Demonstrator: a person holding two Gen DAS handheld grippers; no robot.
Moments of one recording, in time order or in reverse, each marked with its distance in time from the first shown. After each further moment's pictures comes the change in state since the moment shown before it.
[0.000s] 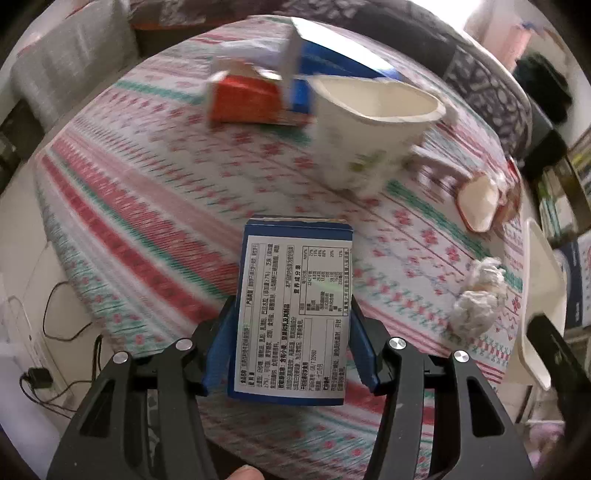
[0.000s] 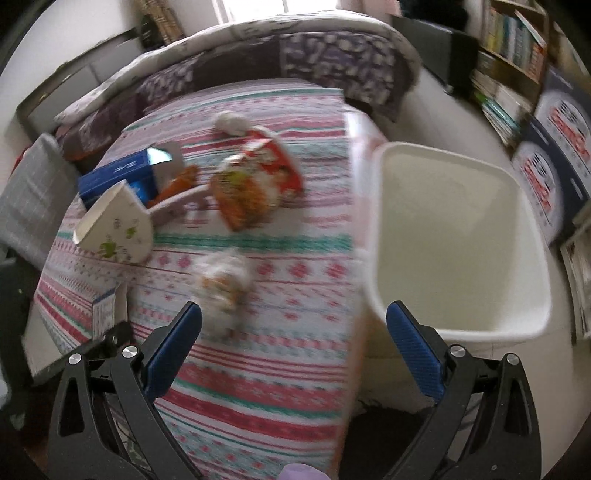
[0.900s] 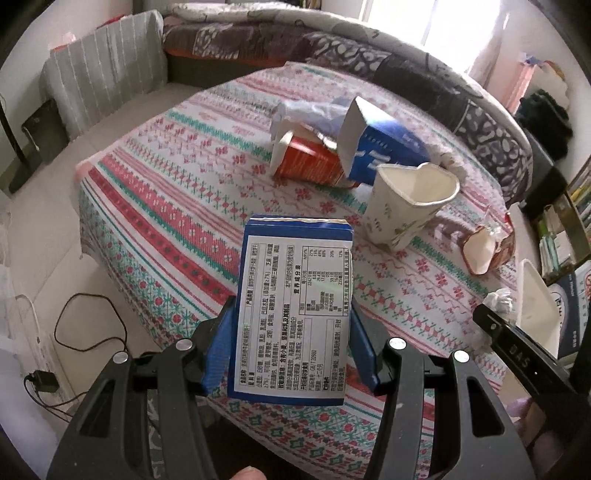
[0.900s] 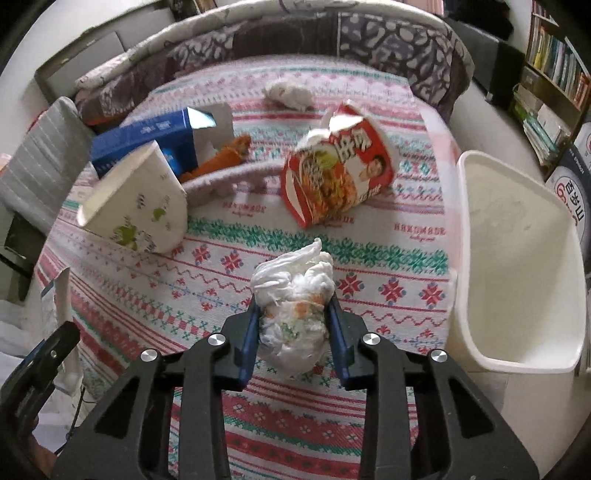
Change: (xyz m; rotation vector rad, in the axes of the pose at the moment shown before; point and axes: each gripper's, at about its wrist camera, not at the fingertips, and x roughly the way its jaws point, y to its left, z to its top) left arm -0.042 0.029 -0.001 -0.050 -0.171 0.025; right arm 0.026 0.040 0.007 -0.083 0.032 0.053
